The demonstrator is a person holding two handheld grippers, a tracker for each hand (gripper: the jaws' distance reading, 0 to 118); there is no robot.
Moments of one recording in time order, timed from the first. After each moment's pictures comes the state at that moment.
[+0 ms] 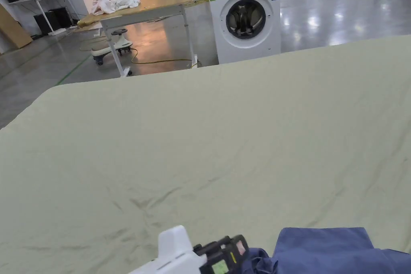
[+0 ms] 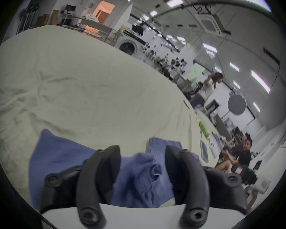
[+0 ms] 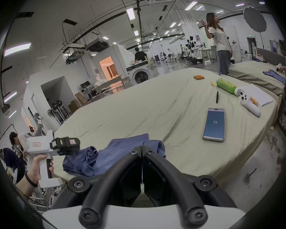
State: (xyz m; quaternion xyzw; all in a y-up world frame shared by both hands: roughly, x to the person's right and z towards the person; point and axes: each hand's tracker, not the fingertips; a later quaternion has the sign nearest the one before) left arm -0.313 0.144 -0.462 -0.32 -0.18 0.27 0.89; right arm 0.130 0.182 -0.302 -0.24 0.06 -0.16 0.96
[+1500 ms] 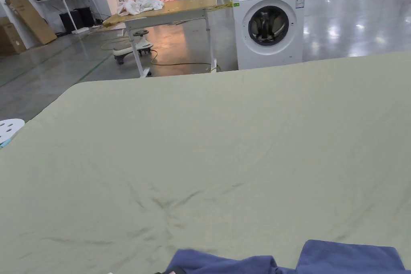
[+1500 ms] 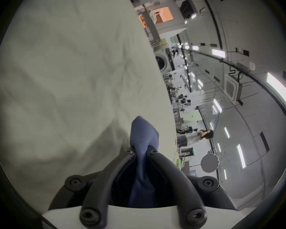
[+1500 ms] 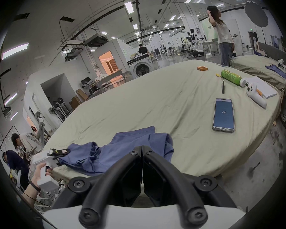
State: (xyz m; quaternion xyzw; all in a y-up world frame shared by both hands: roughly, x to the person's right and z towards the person) left arm -0.479 0.076 -0.420 -0.29 -0.11 0.55 0.78; right arm 0.109 0.193 -0.315 -0.27 0.07 -0.17 0.95
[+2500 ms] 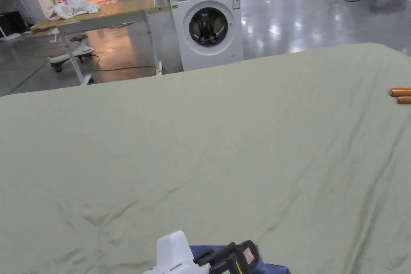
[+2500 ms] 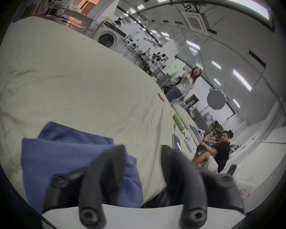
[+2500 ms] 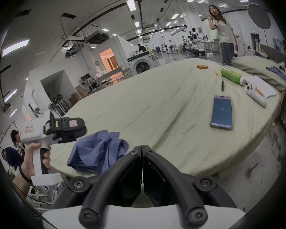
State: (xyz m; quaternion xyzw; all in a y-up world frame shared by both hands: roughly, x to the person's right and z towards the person) left arm -0.253 0.164 -0.468 -0.33 -0.29 0.29 0.85; right arm 0.123 0.168 -0.308 -0.28 0.07 -0.16 0.94
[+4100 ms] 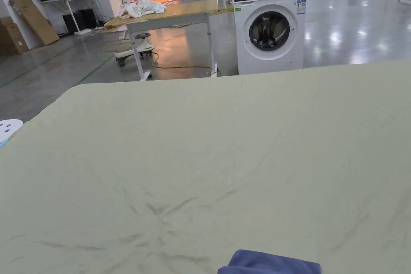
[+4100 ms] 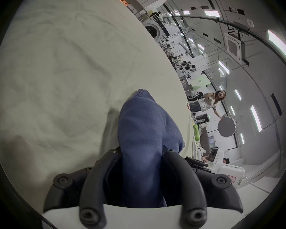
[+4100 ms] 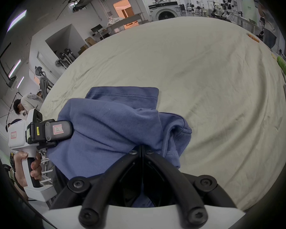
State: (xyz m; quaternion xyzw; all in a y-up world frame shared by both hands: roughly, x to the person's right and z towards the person) left arm -0.353 0.063 -0.450 -0.41 -0.18 0.40 0.80; right arm -0.007 0.087 -0.457 -0.48 0.18 -0.09 0.85
